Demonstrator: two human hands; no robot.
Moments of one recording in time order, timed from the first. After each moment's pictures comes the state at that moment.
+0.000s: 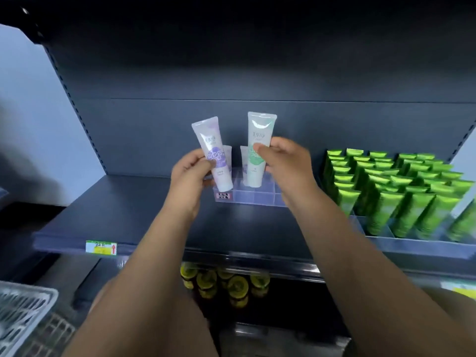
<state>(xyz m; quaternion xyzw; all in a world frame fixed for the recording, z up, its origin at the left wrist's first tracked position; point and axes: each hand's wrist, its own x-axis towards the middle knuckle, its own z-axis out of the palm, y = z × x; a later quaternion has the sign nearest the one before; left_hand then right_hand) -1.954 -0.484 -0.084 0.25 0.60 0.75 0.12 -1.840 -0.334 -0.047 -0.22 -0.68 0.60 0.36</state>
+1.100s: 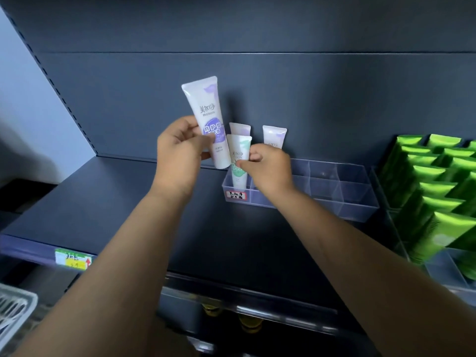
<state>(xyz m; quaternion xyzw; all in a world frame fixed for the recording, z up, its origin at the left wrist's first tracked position) -2.053 -0.433 -0.112 0.21 0.64 0.74 0.03 -2.023 -0.266 -0.188 -0.20 -0.83 0.43 0.30</state>
